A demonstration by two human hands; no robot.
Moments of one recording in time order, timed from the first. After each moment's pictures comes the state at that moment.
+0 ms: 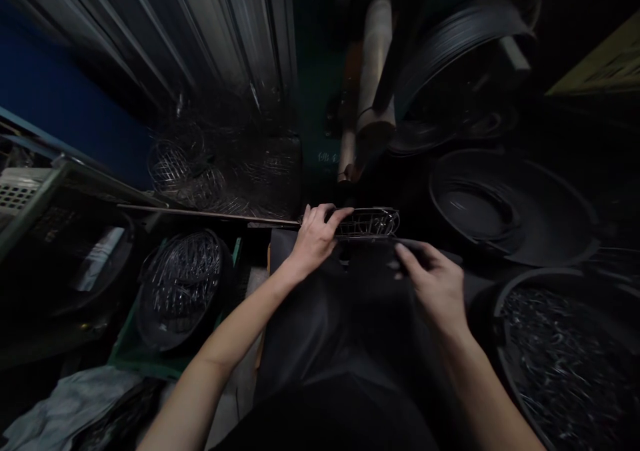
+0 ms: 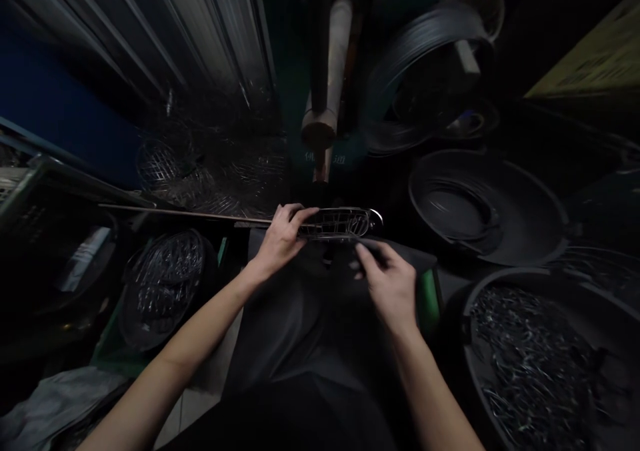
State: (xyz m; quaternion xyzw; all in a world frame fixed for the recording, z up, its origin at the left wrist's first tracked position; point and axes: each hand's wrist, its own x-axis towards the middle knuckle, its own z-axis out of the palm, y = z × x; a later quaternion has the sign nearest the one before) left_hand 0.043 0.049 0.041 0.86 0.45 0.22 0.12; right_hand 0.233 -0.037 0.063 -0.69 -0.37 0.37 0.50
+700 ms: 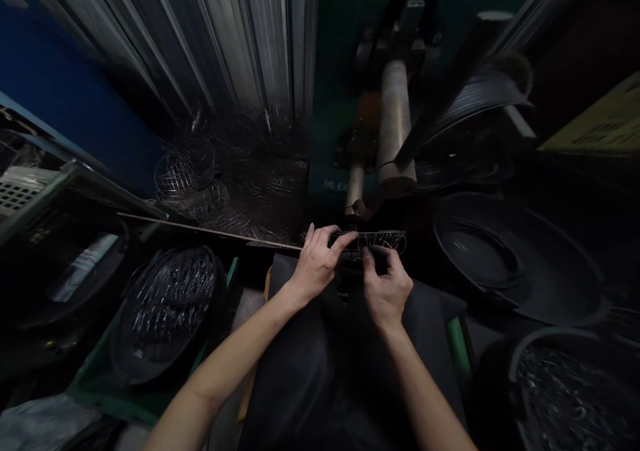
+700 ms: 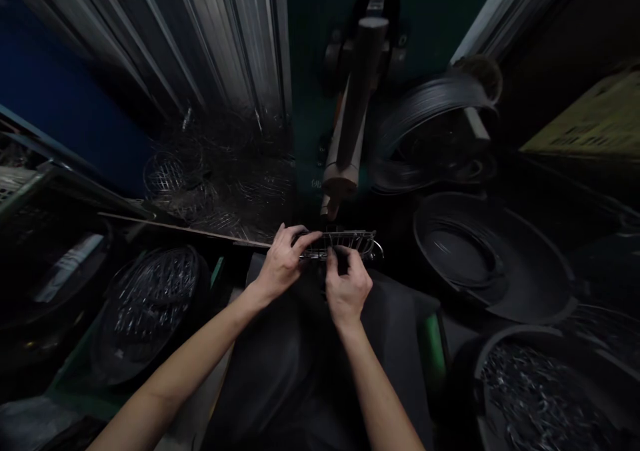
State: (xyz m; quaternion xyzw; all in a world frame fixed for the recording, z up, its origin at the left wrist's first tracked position) left_hand 0.039 0.065 0.039 0.85 0.45 0.28 0.06; right_hand 0.176 0.028 0.036 -0.69 -0.51 0.12 0.50
